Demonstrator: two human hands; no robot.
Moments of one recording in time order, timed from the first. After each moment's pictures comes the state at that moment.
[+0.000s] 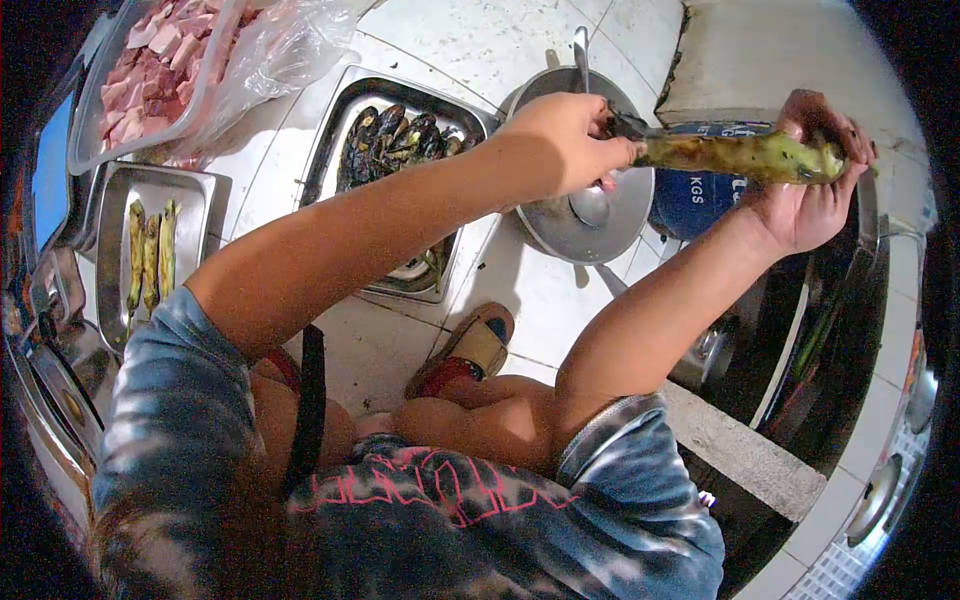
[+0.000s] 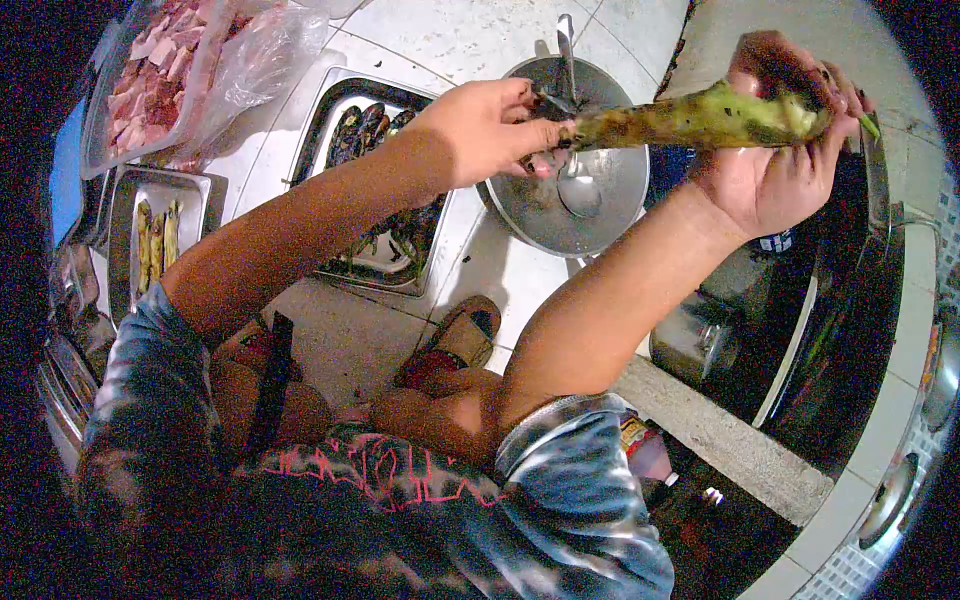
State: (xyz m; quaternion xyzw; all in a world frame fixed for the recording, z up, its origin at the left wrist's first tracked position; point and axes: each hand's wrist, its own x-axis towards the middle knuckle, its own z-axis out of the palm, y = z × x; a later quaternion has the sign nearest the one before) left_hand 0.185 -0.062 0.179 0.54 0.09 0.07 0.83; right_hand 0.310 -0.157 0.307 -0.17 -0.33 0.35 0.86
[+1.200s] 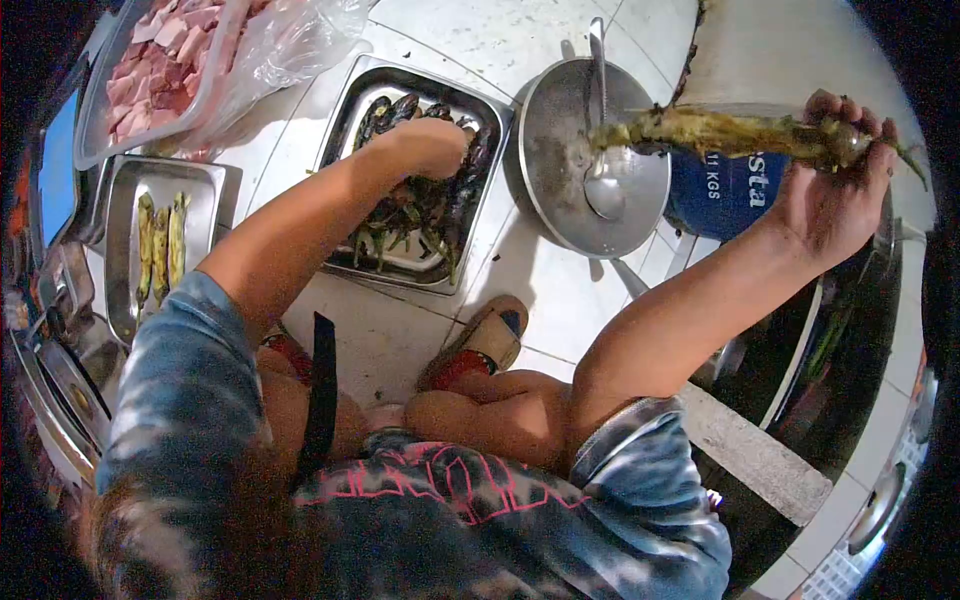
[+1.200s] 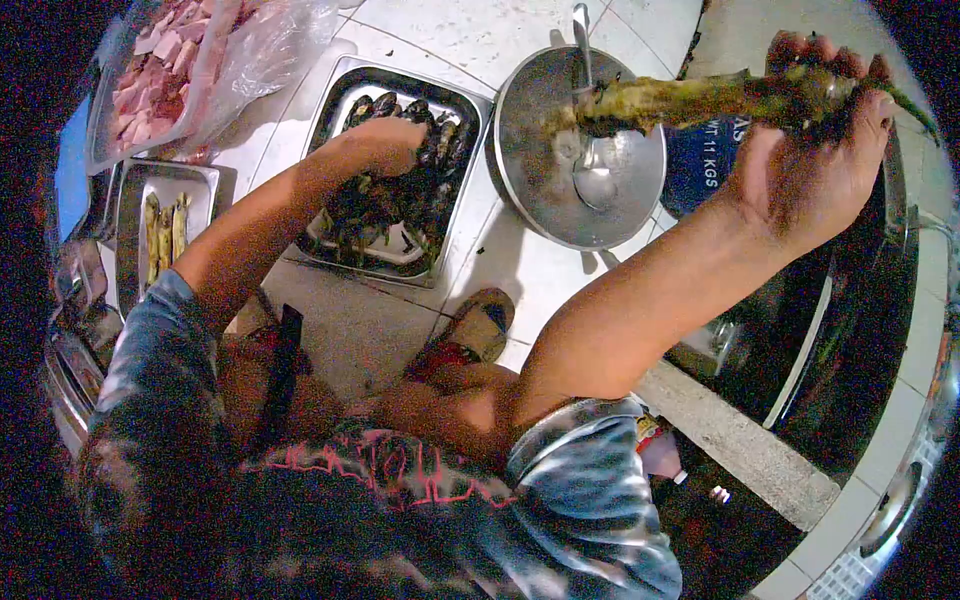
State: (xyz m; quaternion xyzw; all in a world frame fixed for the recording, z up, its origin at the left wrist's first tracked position) left_hand 0.160 -0.009 0.065 0.93 0.07 -0.23 0.28; right_hand 0.303 -0.155 0.310 -0.40 -0.41 0.15 0.81
